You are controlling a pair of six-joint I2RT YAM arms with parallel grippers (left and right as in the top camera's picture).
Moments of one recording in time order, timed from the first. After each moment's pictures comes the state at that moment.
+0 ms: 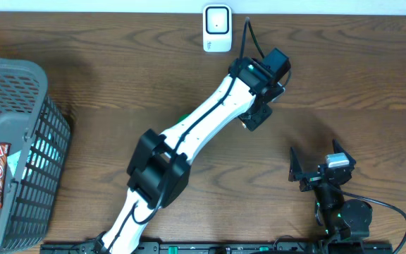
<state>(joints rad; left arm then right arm) -0.77 2.26 2.13 -1.26 0.01 0.10 0.04 0.02 0.01 -0.06 -0.13 -0.05</state>
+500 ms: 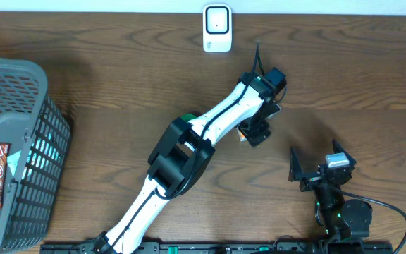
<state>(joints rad) -0.78 2.47 2.13 -1.22 0.06 0.17 0.04 0.02 0.01 -0.06 -0.13 -0.05</state>
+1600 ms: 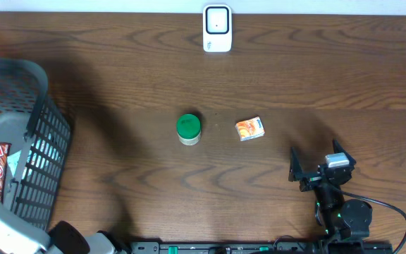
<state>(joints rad) 0.77 1.54 2.02 -1.55 -0.14 -0.65 0.04 0.02 0.01 -0.06 -0.13 -0.05</state>
